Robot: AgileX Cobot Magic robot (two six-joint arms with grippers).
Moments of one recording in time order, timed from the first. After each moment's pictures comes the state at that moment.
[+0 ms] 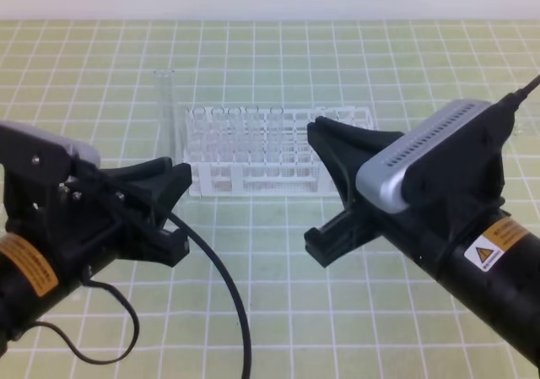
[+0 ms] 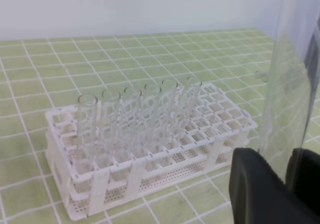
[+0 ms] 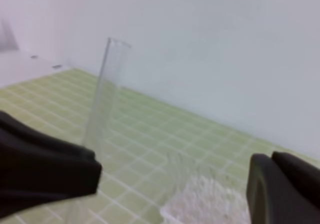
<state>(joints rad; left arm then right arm) -0.59 1.05 -0.49 0.24 -0.29 -0.39 0.97 1.21 -0.67 0.52 -0.60 -0.51</state>
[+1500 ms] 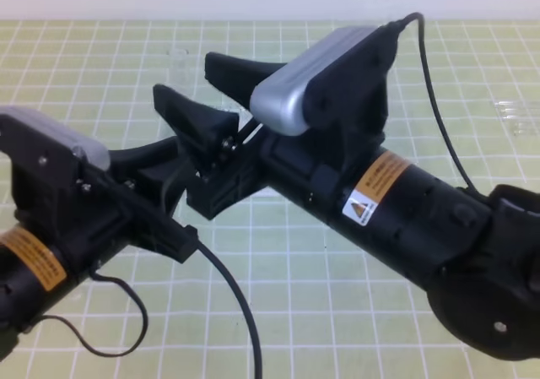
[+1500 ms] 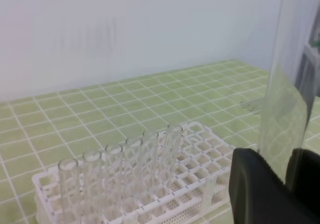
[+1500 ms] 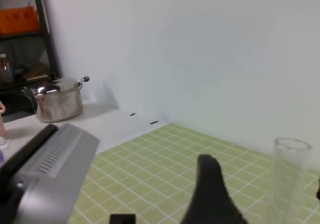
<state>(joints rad) -0.59 1.08 -0.48 0.26 -0.44 -0.28 0.97 1.42 -0.94 0.08 -0.54 0.02</state>
